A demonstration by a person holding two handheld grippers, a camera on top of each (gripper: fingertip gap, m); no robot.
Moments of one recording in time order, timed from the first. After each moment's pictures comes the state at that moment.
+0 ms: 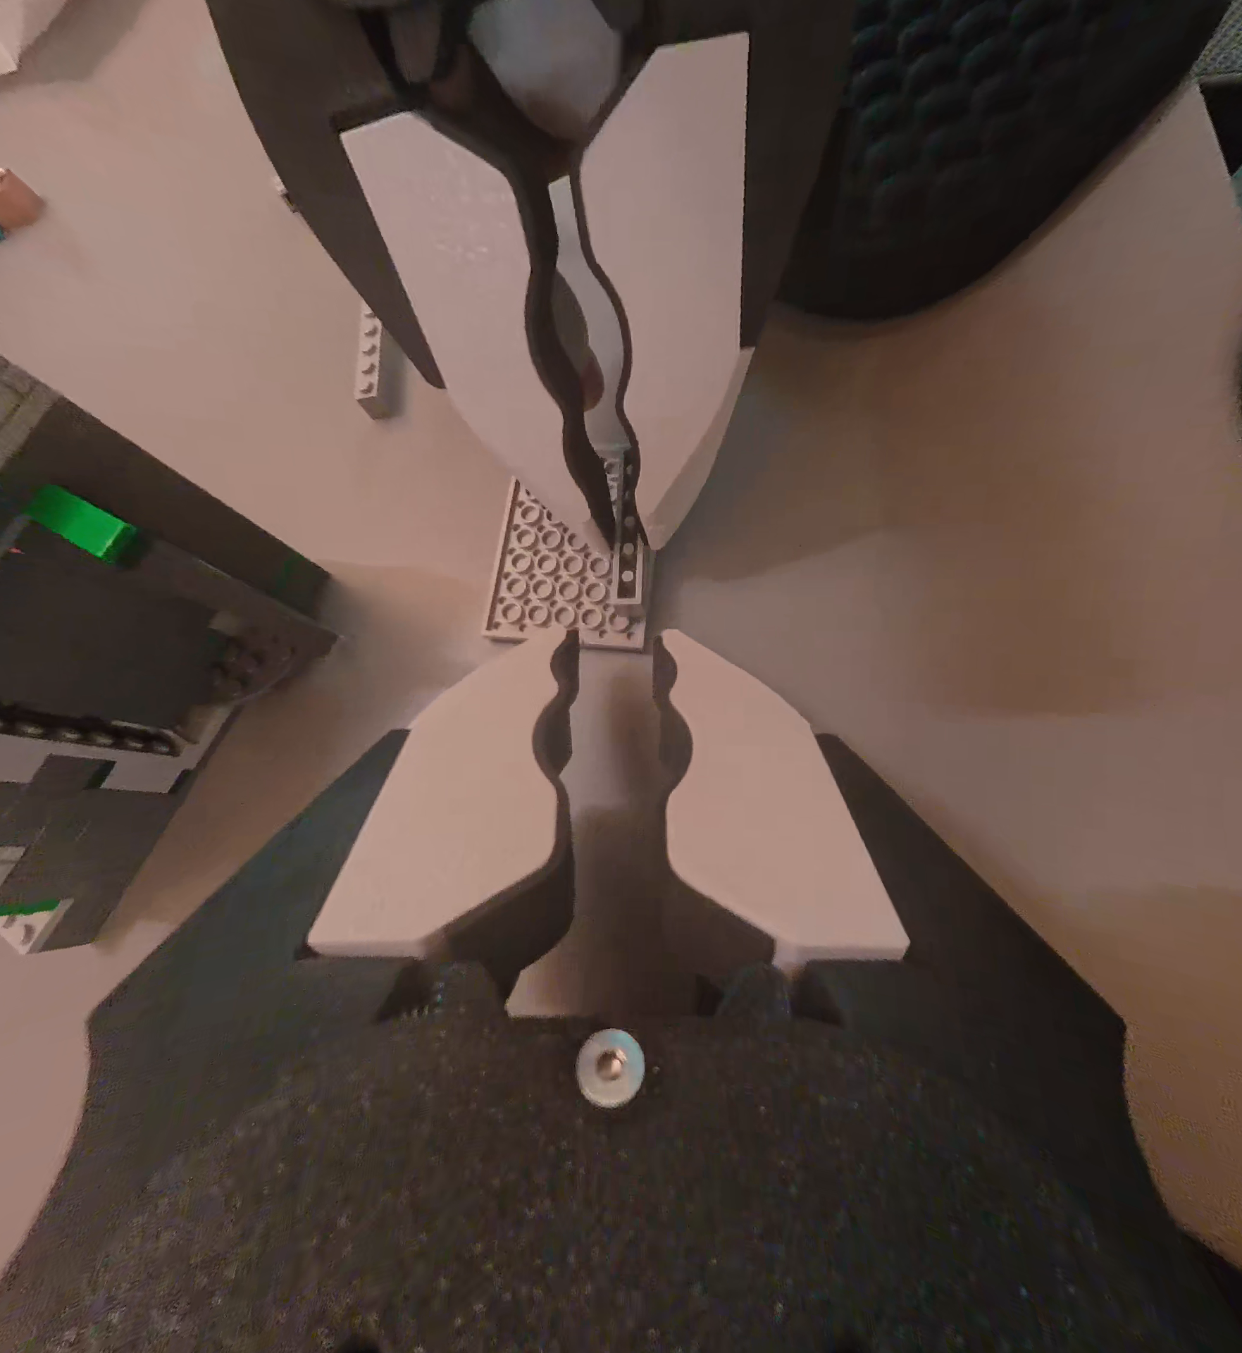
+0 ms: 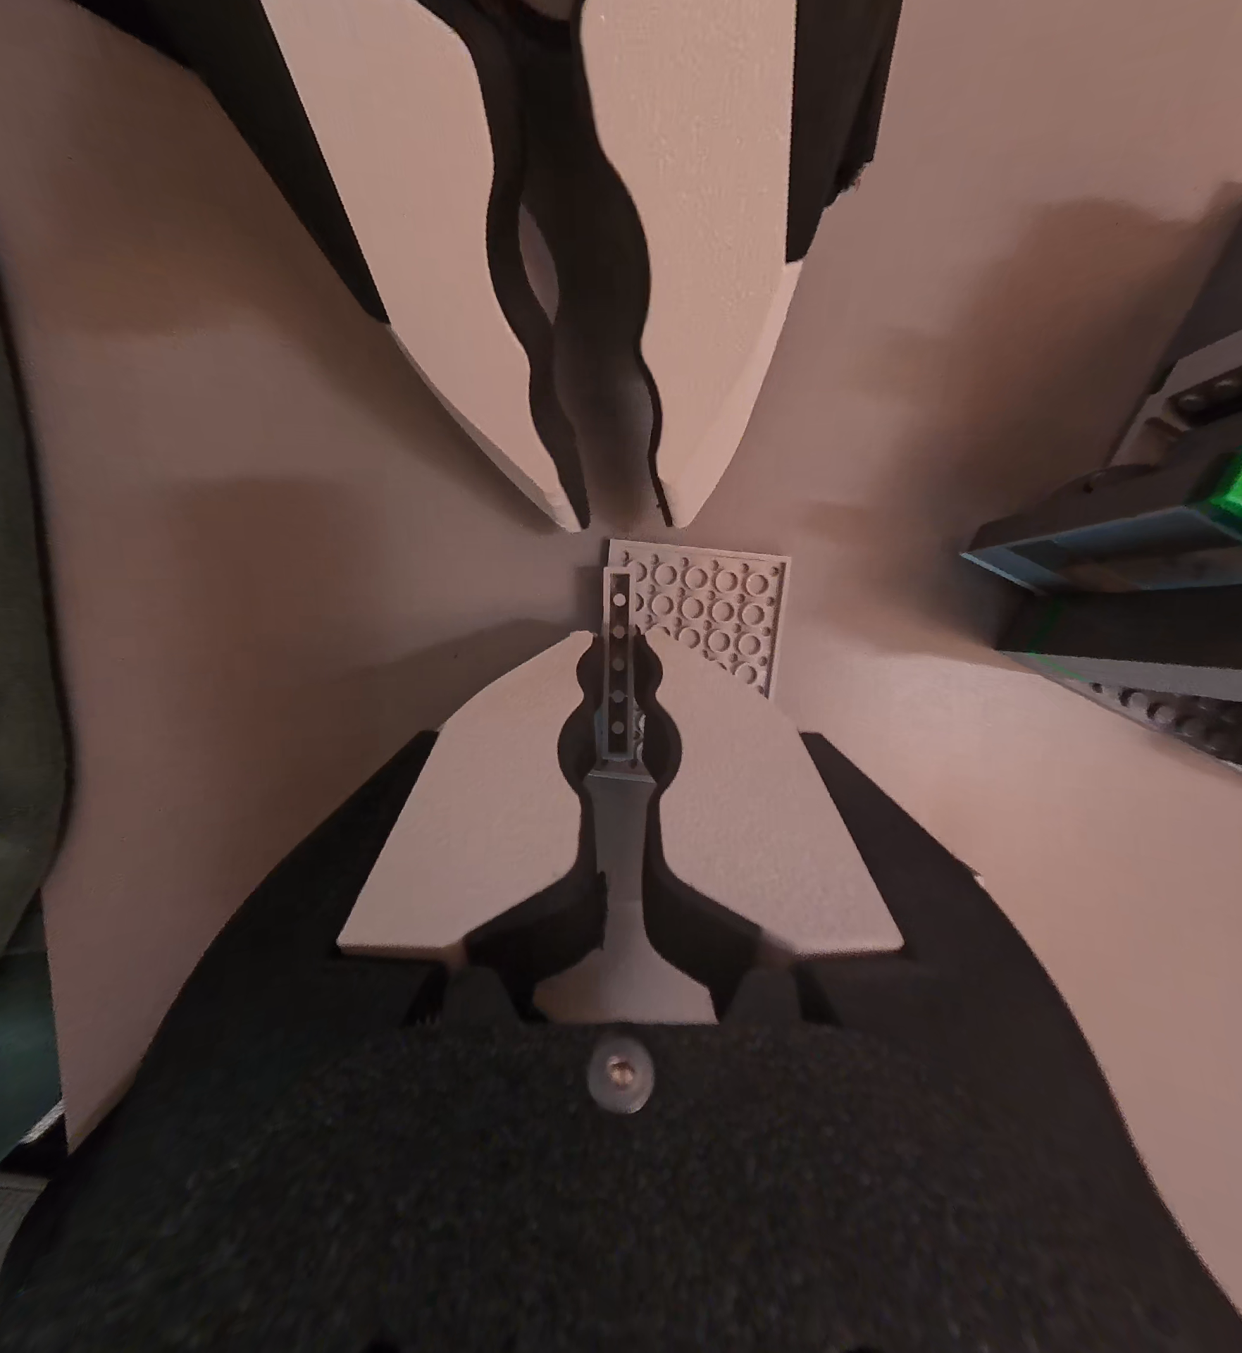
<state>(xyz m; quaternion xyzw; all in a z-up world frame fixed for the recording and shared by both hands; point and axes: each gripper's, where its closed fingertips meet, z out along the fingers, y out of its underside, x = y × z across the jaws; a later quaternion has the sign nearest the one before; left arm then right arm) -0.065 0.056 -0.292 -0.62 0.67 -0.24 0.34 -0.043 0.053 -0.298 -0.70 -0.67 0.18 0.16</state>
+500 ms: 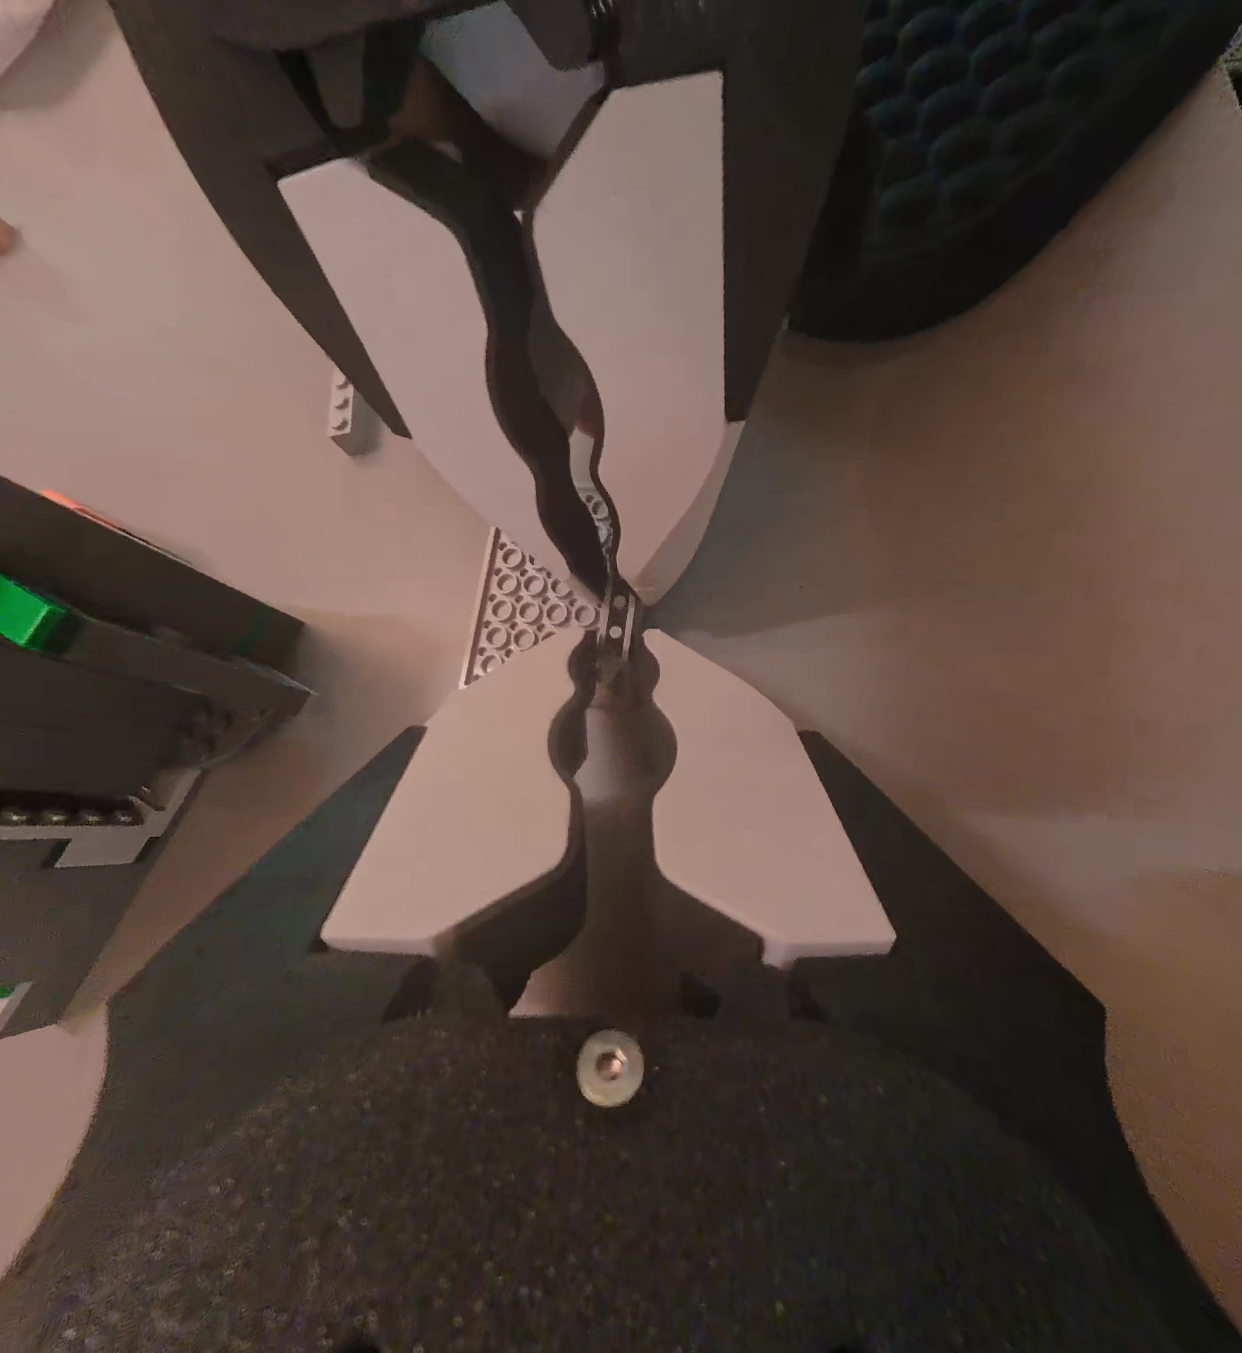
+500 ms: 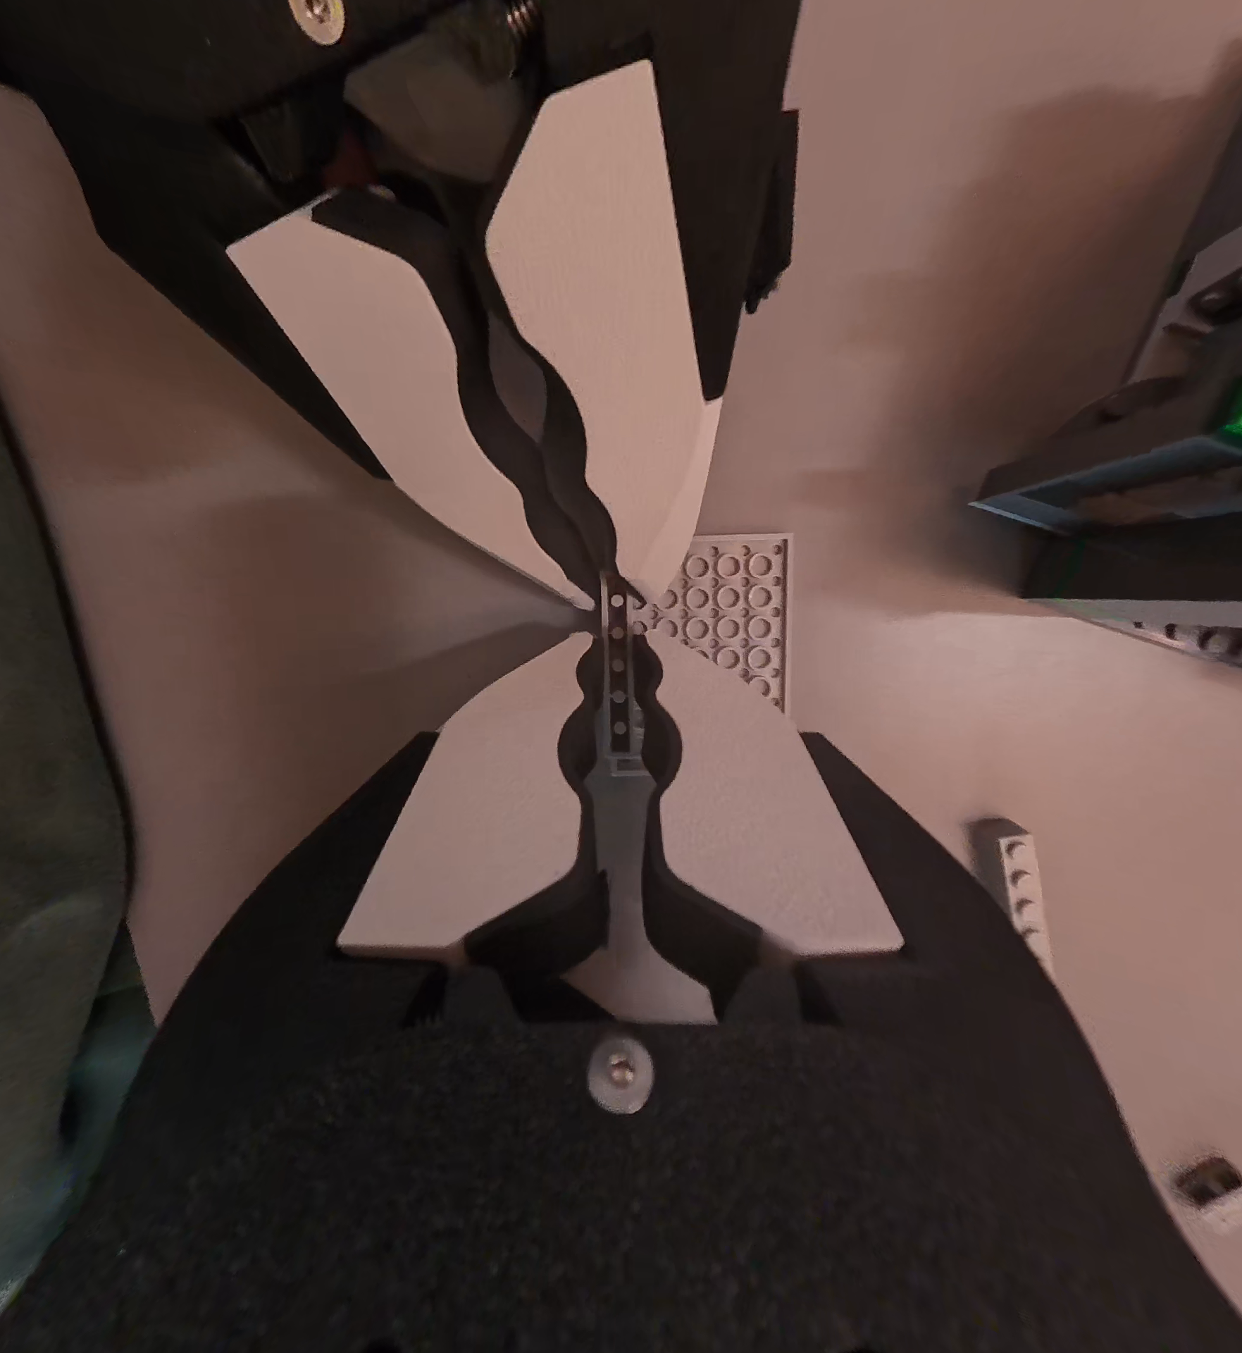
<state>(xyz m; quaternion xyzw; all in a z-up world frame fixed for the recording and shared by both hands) -0.047 0.054 -0.299 -0.61 0.67 -0.23 0.35 -0.044 0.051 -0.299 -0.75 -0.62 0.18 0.14</state>
